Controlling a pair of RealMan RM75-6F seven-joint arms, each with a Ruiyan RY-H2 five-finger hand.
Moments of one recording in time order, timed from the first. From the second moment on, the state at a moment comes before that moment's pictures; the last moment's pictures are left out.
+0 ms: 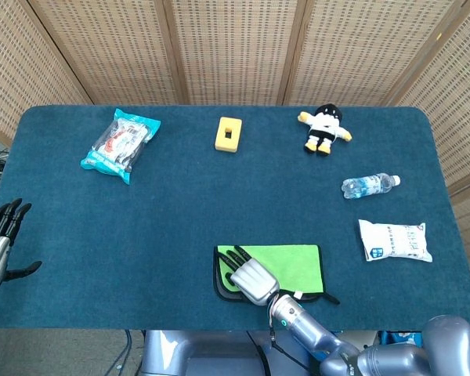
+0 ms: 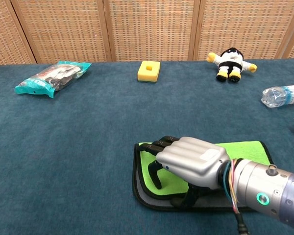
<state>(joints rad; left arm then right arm) -0.16 -1.07 -0.05 -1.59 1.46 1.40 0.03 0.70 -1.75 0.02 -1.55 -1.27 0.91 -0.60</state>
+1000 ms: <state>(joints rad) -0.16 -1.07 -0.05 -1.60 1.46 1.40 0.03 0.69 -1.75 -0.01 -1.60 -1.30 0.93 -0.56</state>
